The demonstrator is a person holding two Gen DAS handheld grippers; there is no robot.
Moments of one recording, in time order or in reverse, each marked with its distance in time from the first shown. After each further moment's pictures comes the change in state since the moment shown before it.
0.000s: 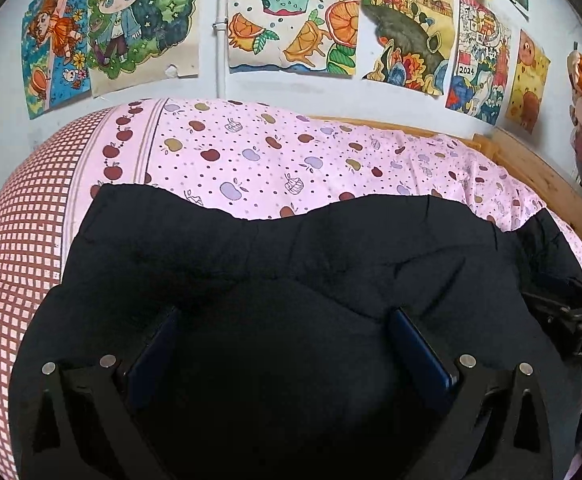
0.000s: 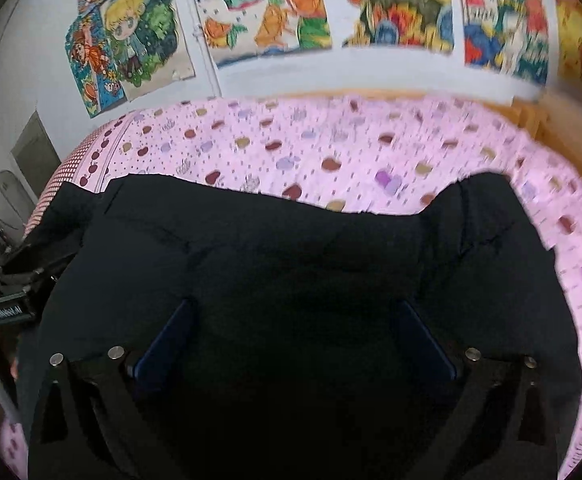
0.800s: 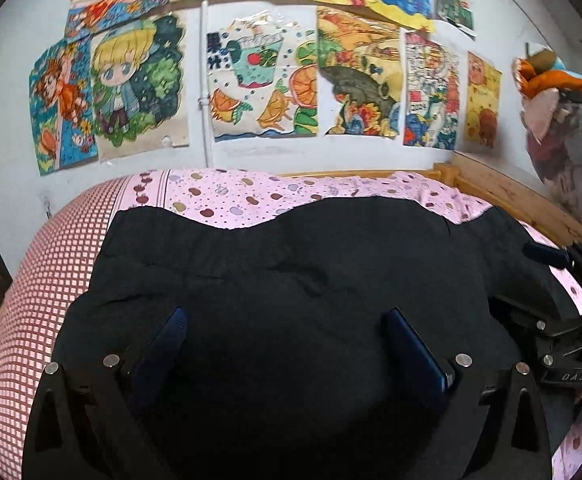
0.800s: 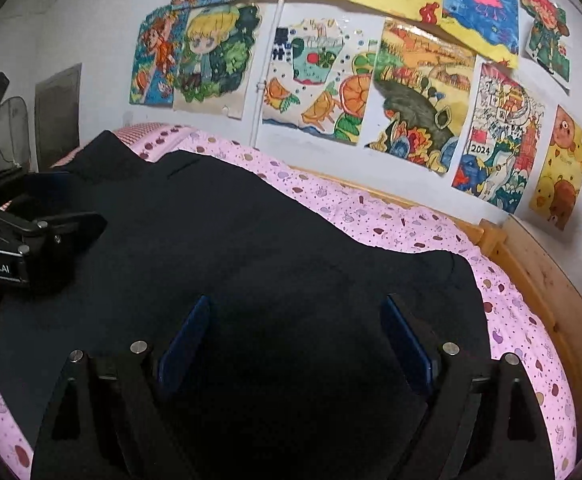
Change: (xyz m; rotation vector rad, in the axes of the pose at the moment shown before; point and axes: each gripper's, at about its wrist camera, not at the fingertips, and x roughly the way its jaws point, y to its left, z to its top) left arm -0.091 -0.011 -0.022 0.081 -0.194 -0.035; right arm -0.104 0.074 -0.034 -0.328 -0.272 -0.226
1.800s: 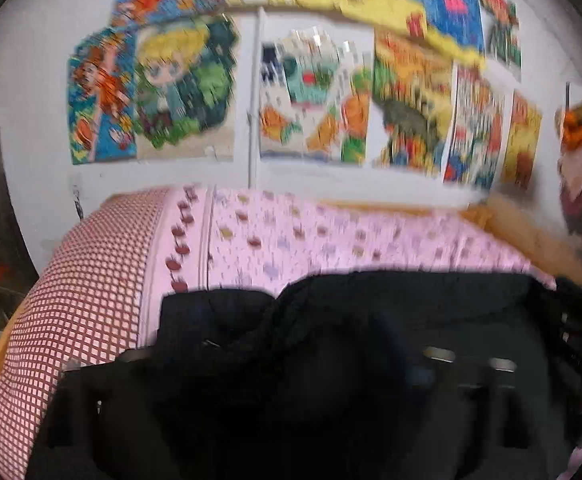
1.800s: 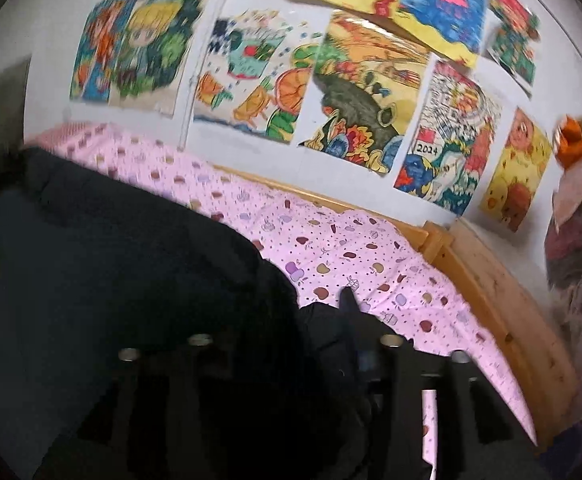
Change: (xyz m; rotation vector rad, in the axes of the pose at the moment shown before) left arm -0.015 0.037 0.036 -0.139 -0.082 0.079; right arm 0.004 -0.052 0.026 0.041 -0.036 -0.177
